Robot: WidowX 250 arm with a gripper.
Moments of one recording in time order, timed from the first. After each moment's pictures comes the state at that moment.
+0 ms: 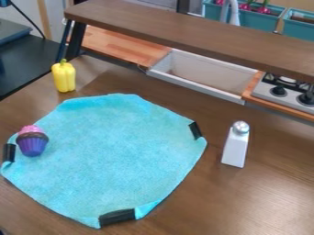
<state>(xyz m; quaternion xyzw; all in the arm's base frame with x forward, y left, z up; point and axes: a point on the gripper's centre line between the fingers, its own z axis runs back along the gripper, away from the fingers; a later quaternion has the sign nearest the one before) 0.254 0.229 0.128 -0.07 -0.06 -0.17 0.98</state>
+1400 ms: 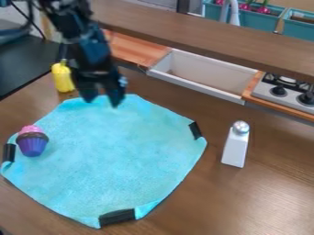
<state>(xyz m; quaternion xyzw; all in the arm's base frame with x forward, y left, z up) 0.332 0.075 0.089 -0.09 -0.13 0.00 0.99</state>
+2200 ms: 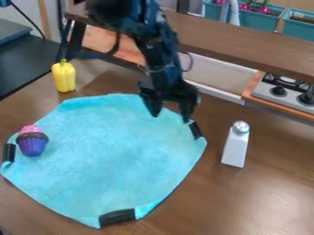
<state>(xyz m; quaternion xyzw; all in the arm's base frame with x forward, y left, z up) 0.397 -0.012 0.059 -0.07 -0.19 0.04 0.98</state>
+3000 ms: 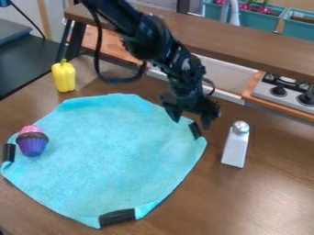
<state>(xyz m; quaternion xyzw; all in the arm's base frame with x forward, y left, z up) 0.437 -0.028 0.027 -0.02 -0.30 0.05 0.95</state>
